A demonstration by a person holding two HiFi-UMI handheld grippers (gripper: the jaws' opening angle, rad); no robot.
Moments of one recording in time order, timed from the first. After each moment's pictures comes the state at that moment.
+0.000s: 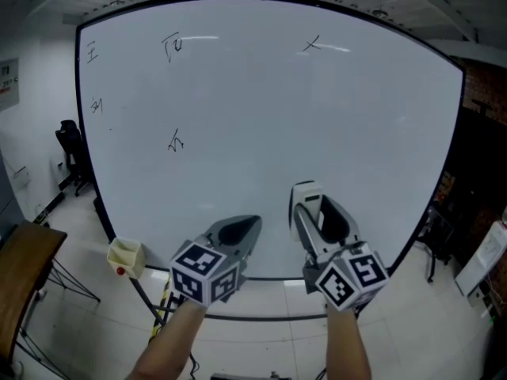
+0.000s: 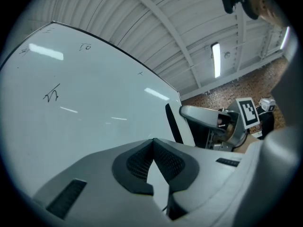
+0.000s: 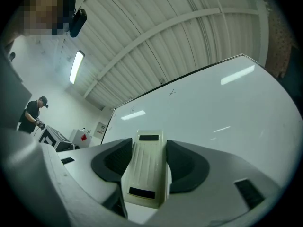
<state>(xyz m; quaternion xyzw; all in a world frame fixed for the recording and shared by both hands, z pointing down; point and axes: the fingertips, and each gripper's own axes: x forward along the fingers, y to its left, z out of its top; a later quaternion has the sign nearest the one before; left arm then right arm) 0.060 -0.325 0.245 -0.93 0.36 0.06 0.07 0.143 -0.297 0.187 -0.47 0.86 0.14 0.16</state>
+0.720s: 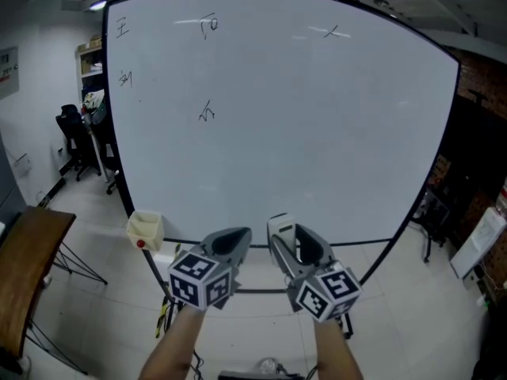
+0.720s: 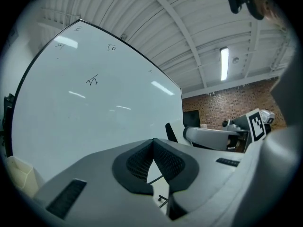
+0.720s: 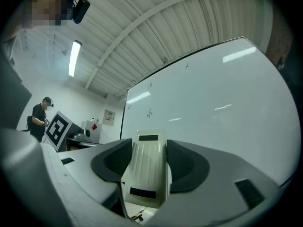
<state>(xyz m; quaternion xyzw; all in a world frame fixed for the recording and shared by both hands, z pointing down) -0.026 -0.250 0.331 -0.93 0.37 0.04 -0.01 0.041 -0.223 0.311 -0.46 0.88 0.05 0.07</state>
